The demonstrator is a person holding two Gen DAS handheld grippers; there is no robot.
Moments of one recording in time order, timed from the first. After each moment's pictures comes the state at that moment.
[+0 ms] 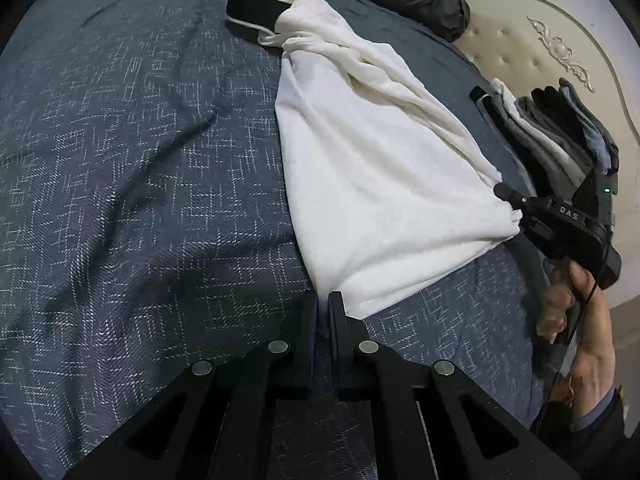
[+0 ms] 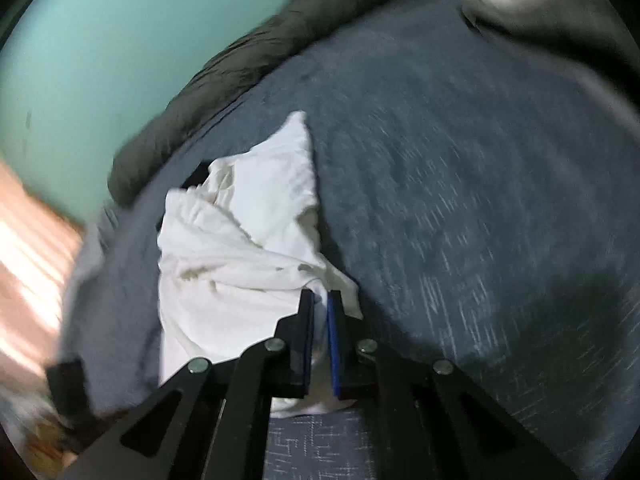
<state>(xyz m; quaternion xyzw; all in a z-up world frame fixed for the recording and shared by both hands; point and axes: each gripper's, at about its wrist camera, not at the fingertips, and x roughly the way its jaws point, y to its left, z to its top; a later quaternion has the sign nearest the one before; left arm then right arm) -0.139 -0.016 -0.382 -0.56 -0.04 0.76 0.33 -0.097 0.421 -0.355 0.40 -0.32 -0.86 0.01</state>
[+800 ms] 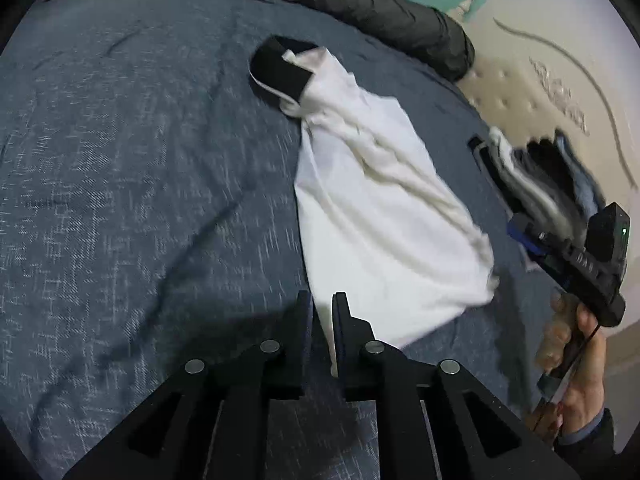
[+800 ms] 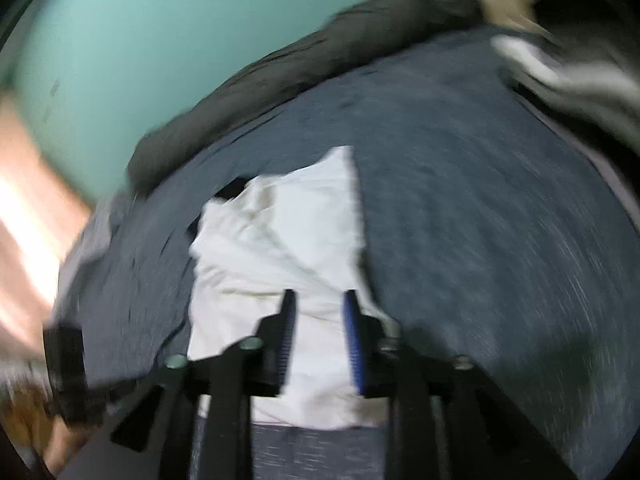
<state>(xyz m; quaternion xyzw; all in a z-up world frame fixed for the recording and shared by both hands) -0.166 -0.031 -0.345 -0.52 -0.10 0.79 0.32 -0.104 0.385 -0.295 0.38 -0.21 -0.90 0.05</state>
